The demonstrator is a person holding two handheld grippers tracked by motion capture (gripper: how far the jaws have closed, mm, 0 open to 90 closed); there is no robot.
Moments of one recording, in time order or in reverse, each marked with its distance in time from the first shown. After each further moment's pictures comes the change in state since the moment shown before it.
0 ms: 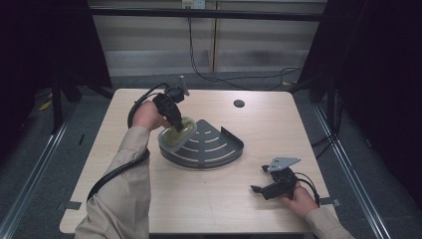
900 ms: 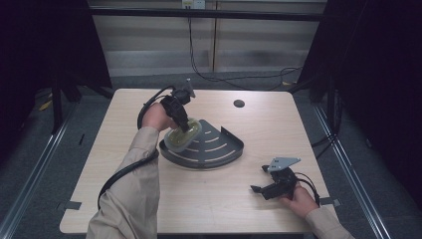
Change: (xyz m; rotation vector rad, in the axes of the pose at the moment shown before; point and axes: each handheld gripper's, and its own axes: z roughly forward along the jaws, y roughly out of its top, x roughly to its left) left arm -0.001 0.014 0.023 0.005 0.002 -0.013; right arm 0.000 0.000 0.000 0.000 0.000 0.000
